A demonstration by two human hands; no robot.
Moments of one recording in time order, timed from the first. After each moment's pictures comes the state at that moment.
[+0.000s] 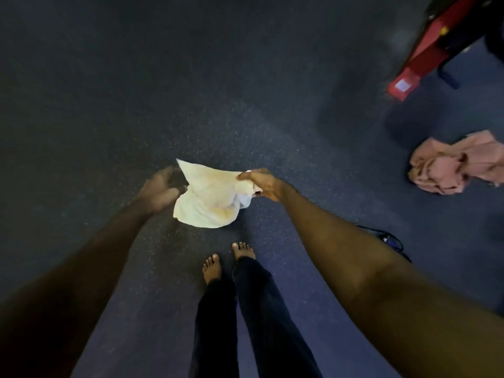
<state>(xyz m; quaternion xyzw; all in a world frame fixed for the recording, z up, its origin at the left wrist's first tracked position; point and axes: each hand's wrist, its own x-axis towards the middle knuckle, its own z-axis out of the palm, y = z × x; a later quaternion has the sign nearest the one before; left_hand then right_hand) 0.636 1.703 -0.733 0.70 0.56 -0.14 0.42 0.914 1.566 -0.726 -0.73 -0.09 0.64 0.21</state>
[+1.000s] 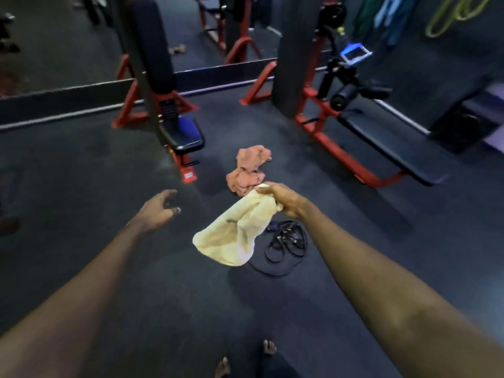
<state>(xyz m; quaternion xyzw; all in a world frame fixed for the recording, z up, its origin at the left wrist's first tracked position) 0.937 1.492 -0.223 0.92 0.06 -0.13 0.36 0.973 1.157 -0.203 -0.71 0.11 0.25 0.65</state>
